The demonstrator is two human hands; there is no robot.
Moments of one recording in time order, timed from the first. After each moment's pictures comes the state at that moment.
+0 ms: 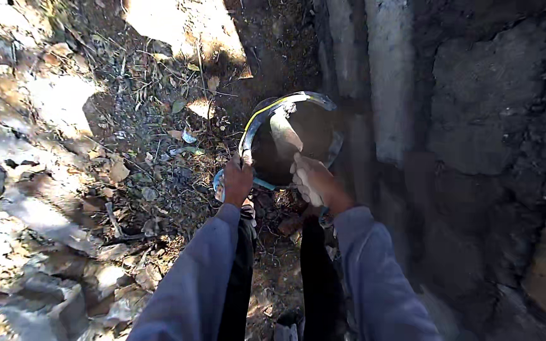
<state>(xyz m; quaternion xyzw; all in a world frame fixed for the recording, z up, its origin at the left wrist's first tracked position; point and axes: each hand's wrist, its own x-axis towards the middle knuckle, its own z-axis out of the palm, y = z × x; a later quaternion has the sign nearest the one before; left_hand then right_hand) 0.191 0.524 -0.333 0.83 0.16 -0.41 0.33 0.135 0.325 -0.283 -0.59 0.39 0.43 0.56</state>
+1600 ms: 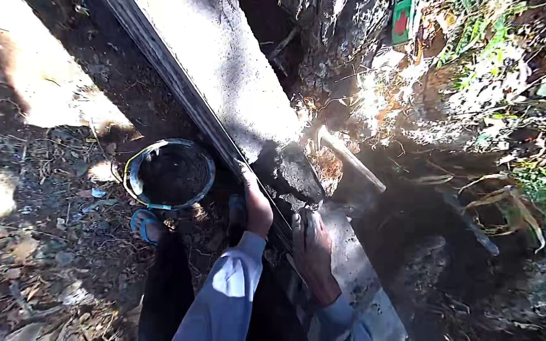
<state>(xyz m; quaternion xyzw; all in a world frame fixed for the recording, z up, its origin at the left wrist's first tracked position) 0.044 0.199 -0.014 0.60 0.14 -0.31 0.72 -0.071 0.177 0.055 -0.89 0.42 -0.02 0.16</state>
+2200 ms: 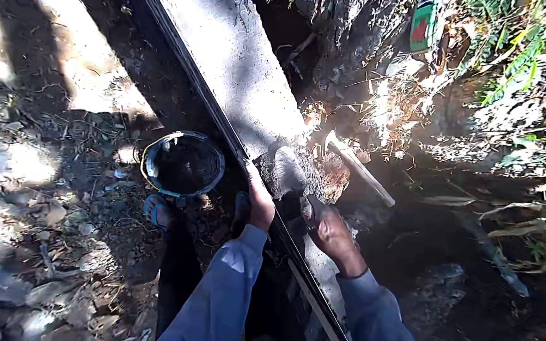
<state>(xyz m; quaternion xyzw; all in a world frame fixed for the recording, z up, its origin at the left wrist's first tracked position) 0.039 0.179 -0.011 0.59 0.16 -0.26 0.75 -0.040 0.081 0.081 -0.83 0.36 0.31 0.30</state>
